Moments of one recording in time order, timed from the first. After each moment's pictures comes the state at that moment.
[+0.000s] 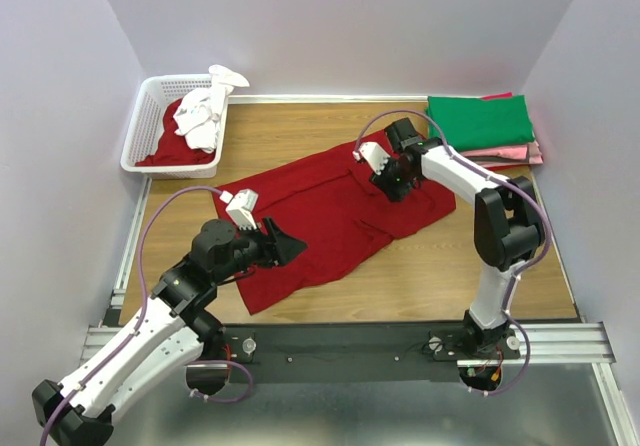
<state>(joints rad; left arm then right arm) -0.66 0.56 0.50 -0.28 0.18 -0.79 0.40 1.88 1.41 -0.73 -0.17 -0.69</state>
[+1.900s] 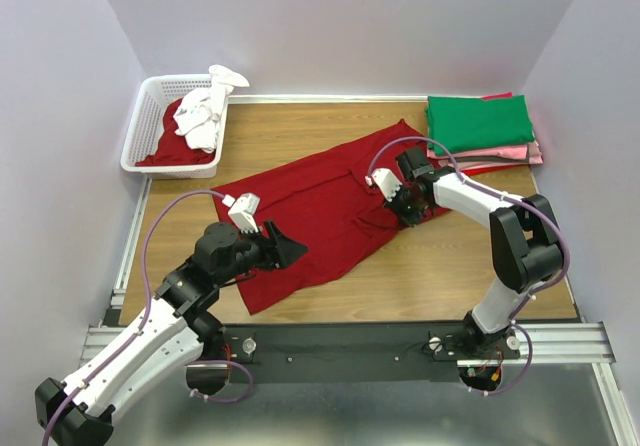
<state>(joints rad) -0.66 0.55 0.45 -0.24 0.19 -0.80 0.40 1.72 1.08 -0.59 -0.14 -0.57</state>
